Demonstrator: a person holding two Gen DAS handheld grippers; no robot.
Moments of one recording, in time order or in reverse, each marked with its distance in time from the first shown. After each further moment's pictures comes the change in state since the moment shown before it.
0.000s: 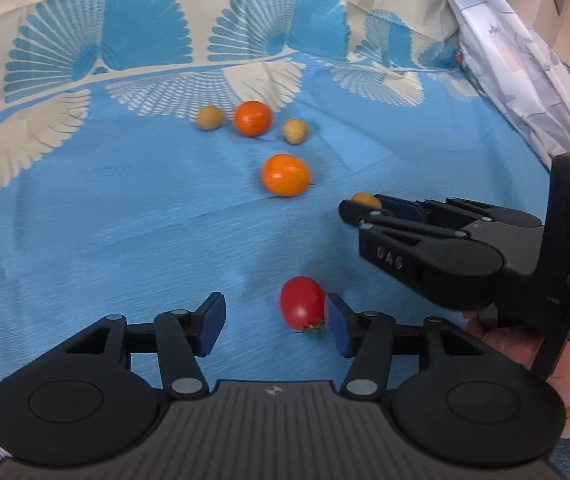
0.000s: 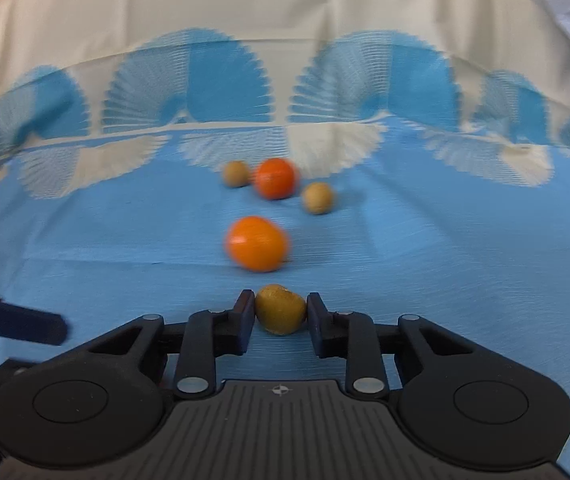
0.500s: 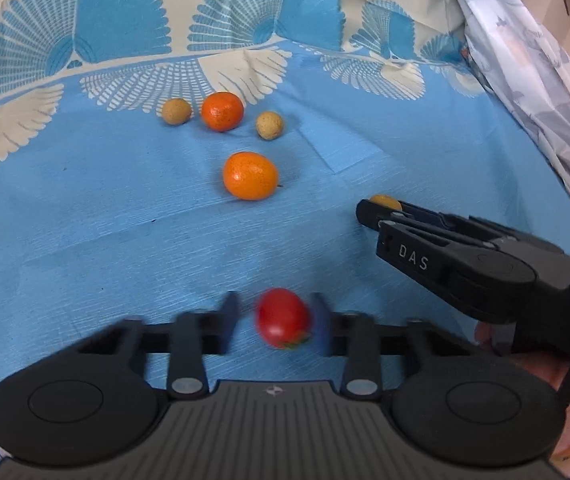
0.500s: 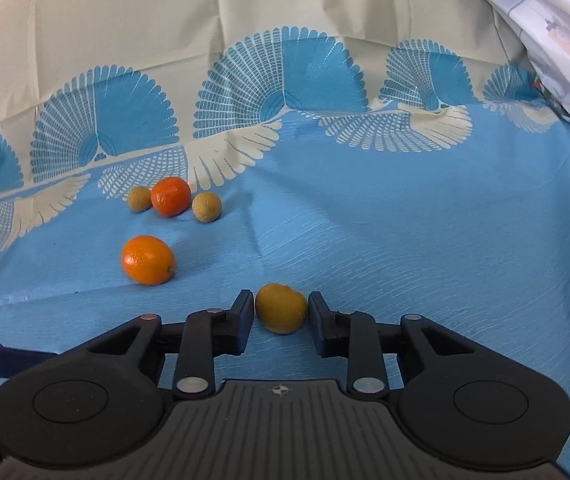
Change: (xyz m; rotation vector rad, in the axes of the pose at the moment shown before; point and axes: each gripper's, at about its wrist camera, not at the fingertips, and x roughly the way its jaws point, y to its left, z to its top) left arm 0.030 -0.028 0.012 -0.017 0.015 0.037; right arm -0.005 -0.050 -0.011 0.173 -0.020 -0.035
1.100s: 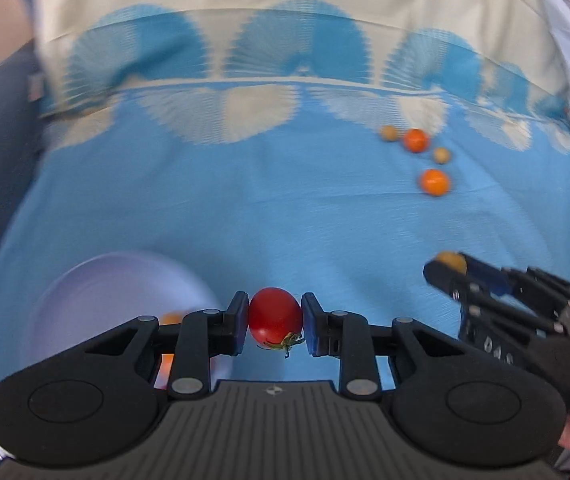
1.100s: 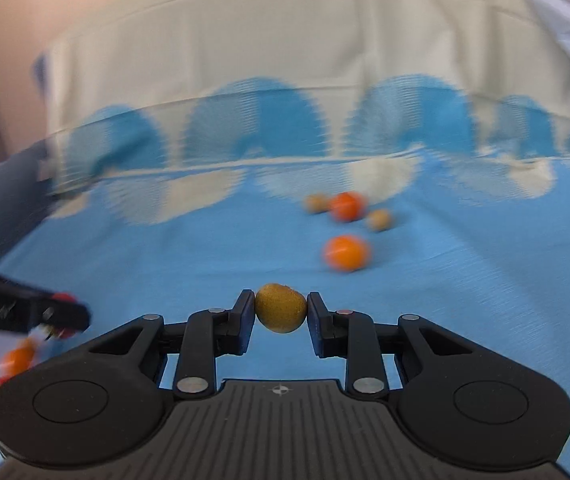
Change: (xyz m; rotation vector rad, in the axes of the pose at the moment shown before) left arm -0.203 0.107 -0.068 -0.251 0.016 0.336; right arm -0.126 0.134 -0.012 -0.179 0.049 0.319
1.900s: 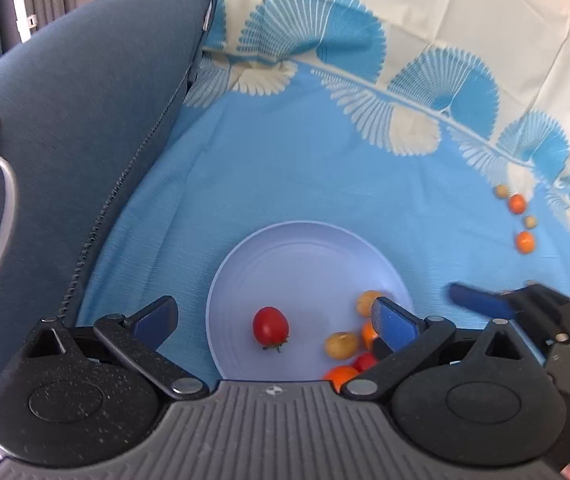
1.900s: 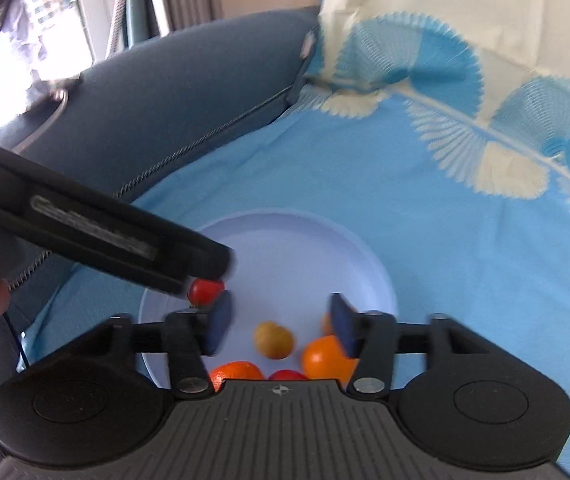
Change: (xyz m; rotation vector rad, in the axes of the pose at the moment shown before) left arm -0.039 0.171 -0.026 -0.285 0.031 0.015; right arm 0.037 0.225 0.025 -0.378 0.263 0.264
